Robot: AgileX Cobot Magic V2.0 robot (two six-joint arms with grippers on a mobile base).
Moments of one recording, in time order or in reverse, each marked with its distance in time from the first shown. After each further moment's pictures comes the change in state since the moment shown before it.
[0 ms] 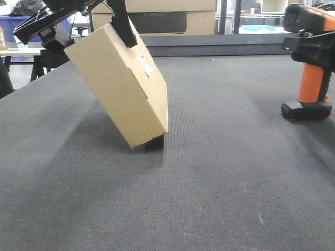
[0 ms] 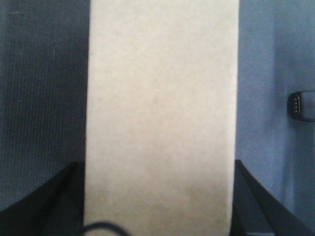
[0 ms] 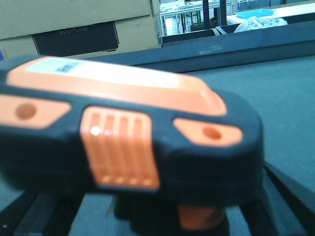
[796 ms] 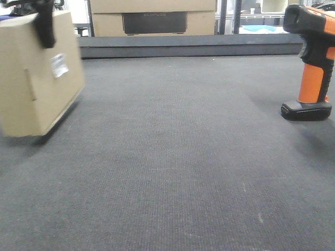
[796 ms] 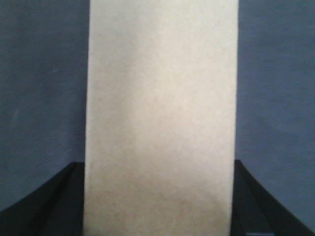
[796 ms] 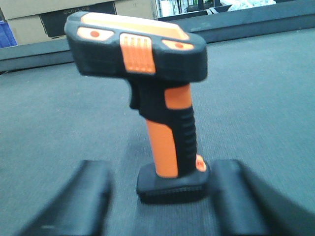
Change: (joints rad) left arm 0.135 0.010 -0.121 0.463 0.246 0.000; right arm 0.000 -0.388 0.415 0.002 0.021 0.004
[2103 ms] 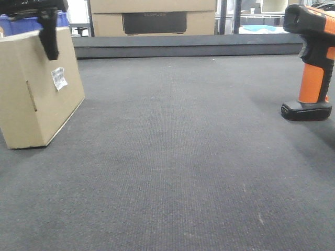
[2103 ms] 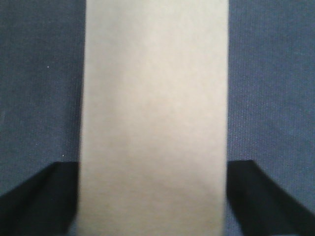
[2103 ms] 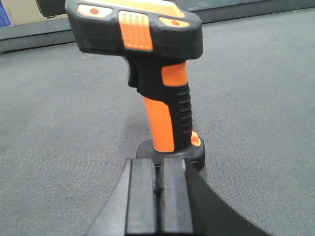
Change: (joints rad) left arm 0.037 0.047 0.000 -0.064 -0.033 0.053; right arm 0.000 -0.100 0.009 0.000 0.160 0.000
